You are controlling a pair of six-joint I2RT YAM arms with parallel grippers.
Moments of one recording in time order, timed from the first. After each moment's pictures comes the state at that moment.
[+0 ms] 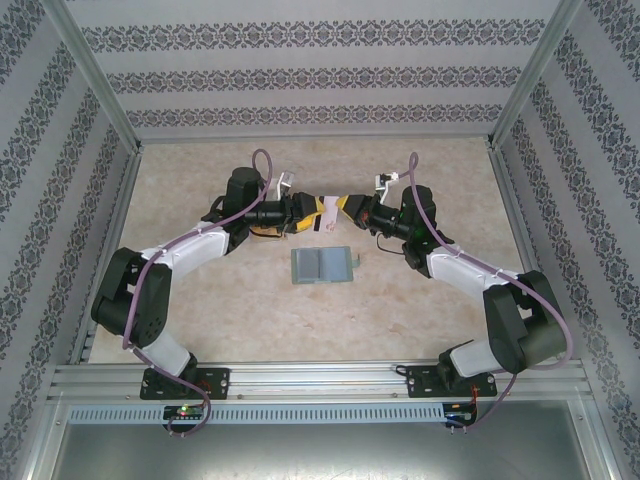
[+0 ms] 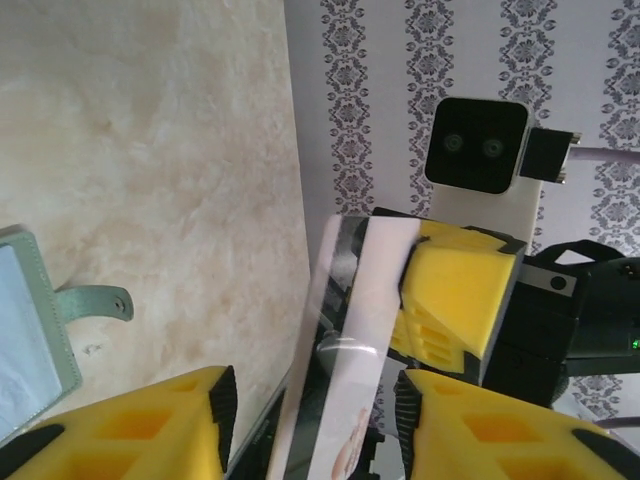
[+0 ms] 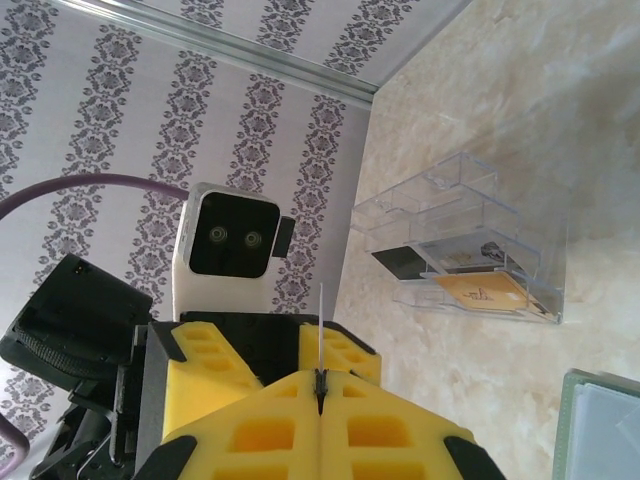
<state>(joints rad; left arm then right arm) -0.38 1.62 1.01 0.22 0.89 -1.09 0.35 1.44 0.73 0.54 -0.67 1.15</state>
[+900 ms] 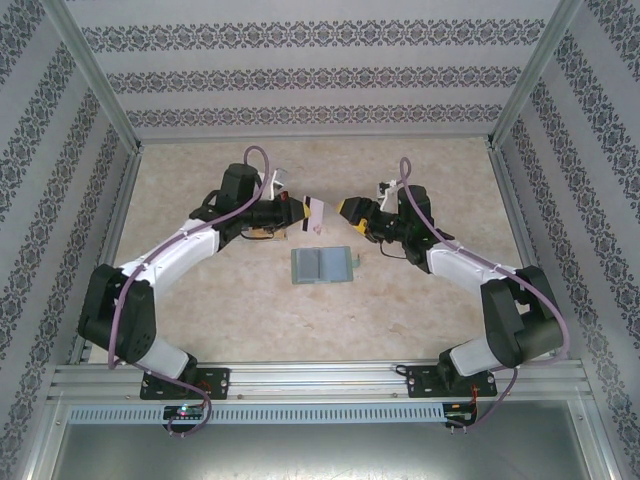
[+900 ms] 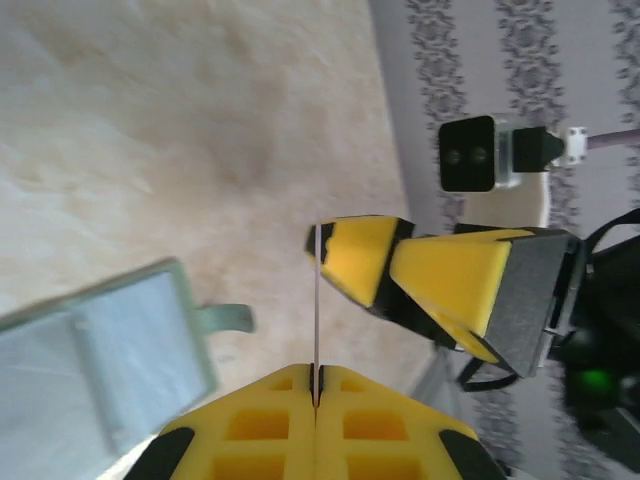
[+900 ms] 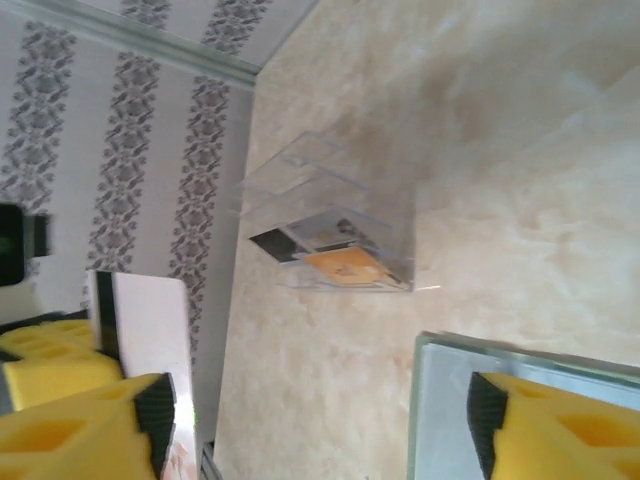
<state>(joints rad) -0.38 1.52 1.11 -0.21 0.63 -0.71 0.32 1.47 0.76 0.25 -0.60 0.94</state>
